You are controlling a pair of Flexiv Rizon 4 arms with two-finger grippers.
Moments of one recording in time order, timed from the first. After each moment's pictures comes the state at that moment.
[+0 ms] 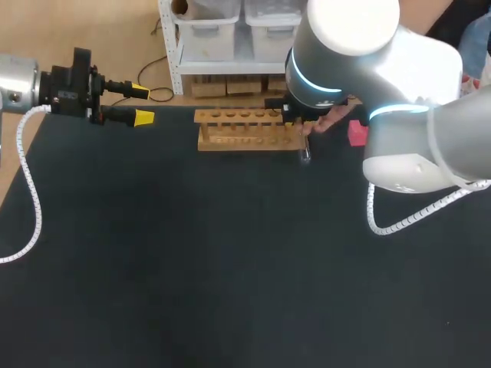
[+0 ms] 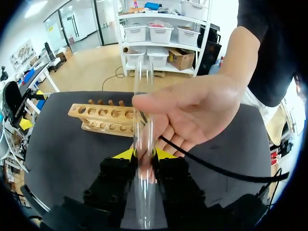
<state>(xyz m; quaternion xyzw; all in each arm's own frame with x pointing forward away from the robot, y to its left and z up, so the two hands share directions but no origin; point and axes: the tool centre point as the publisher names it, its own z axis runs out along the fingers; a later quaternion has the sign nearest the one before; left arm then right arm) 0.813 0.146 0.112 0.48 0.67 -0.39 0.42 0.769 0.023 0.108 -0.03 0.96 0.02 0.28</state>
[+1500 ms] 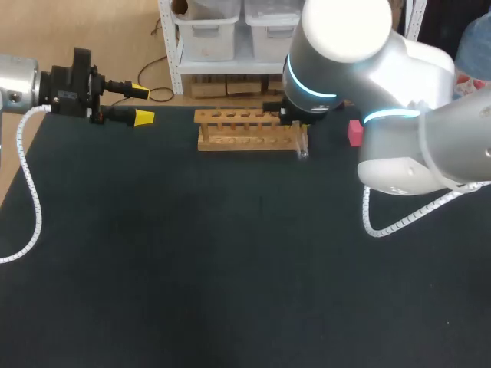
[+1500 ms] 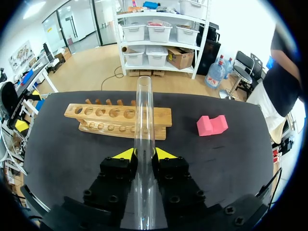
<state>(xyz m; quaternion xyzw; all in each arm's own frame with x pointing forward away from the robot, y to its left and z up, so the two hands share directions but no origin) 0.813 0.146 0.112 0.48 0.67 -0.39 0.42 0.776 0.028 0.092 -0.02 0.96 0.03 0.28</state>
